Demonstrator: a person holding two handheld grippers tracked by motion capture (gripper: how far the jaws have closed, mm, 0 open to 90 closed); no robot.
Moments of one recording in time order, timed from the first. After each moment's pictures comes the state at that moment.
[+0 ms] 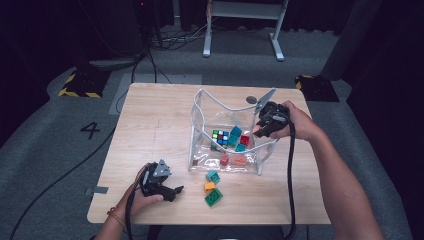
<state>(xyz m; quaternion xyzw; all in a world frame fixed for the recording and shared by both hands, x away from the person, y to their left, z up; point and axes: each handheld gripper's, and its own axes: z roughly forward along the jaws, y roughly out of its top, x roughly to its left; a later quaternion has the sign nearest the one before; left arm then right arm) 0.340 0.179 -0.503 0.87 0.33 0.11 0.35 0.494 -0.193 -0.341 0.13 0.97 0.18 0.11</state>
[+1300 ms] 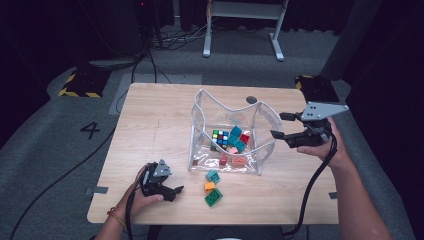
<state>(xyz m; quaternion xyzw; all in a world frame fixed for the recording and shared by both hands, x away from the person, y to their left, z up) 0.340 0.179 -0.503 0.87 0.33 0.11 0.35 0.403 -0.269 -0.303 0.19 0.85 0.45 0.20</state>
